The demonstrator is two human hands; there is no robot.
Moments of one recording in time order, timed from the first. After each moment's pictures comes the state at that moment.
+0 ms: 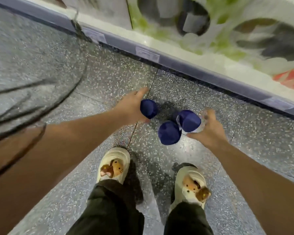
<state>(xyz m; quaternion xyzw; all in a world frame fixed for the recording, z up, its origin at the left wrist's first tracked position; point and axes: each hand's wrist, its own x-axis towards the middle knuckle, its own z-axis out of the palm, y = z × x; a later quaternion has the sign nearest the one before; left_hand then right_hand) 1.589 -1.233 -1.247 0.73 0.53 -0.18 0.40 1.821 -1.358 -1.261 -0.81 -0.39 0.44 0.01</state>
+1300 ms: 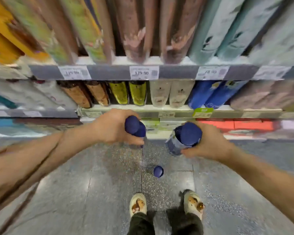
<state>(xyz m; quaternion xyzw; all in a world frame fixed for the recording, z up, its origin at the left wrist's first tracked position) 1.609 -1.157 -0.663 0.89 0.30 -0.09 0.34 1.827 -1.335 -0.701 -0.75 -0.51 0.34 0.24</state>
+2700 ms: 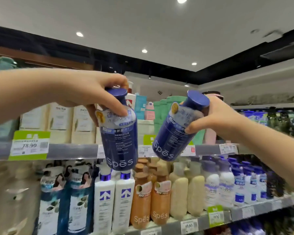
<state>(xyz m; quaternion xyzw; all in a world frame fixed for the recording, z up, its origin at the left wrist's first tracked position) 1.858 -1.356 0.056 0.94 0.07 0.21 0.25 2.074 -1.549 0.018 -0.64 -0.62 -0.04 0.46</state>
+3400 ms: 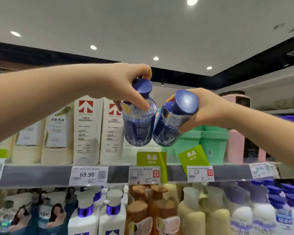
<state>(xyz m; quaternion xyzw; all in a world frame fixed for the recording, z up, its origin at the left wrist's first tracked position) 1.999 -1.335 0.093 0.94 0.10 0.31 0.08 2.195 -1.467 0.059 -0.64 -0.67 -0.12 0.35</state>
